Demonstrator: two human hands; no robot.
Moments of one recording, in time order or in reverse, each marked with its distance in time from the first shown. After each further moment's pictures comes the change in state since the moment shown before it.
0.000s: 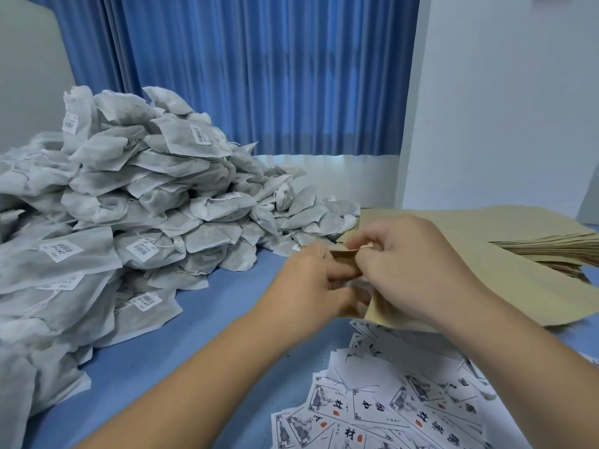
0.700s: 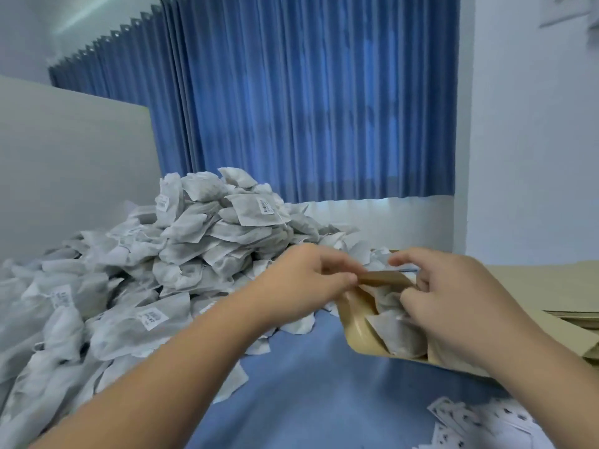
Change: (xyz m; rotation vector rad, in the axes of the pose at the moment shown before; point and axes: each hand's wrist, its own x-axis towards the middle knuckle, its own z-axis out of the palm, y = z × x) left_hand 0.034 -0.003 -0.118 0.072 -0.053 -0.175; right_hand 0.038 -0.022 0.002 -0.018 0.061 -0.102
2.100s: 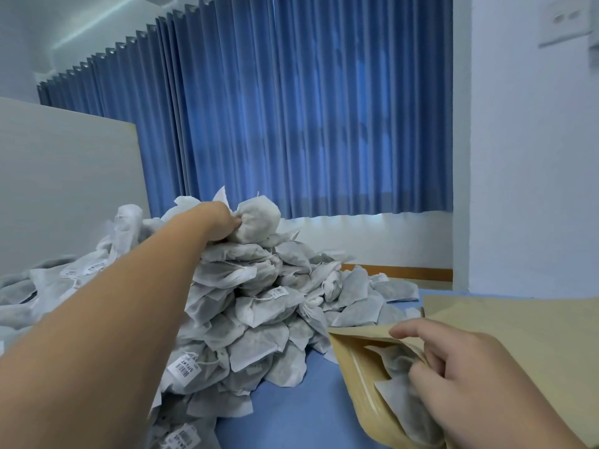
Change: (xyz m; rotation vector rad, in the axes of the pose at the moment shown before) left_hand 0.160 -0.096 -0.148 0.987 0.139 -0.768; right_hand 0.015 0.017 0.016 0.032 -0.117 0.010
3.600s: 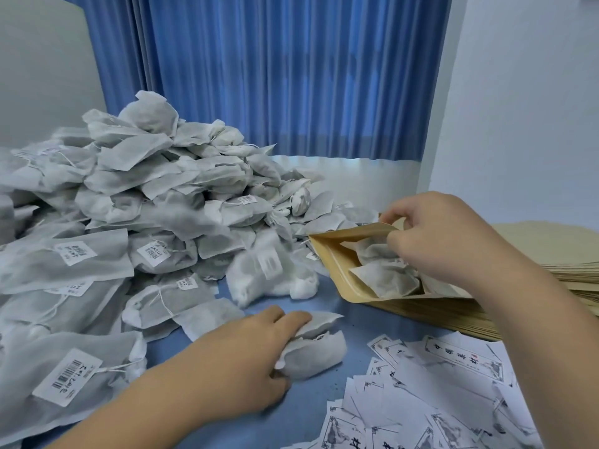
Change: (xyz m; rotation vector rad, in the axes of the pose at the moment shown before) left_hand -0.292 0.021 0.160 -0.350 -0.073 0.873; right_hand -0.001 0.016 -0.031 -0.207 0.008 0.070
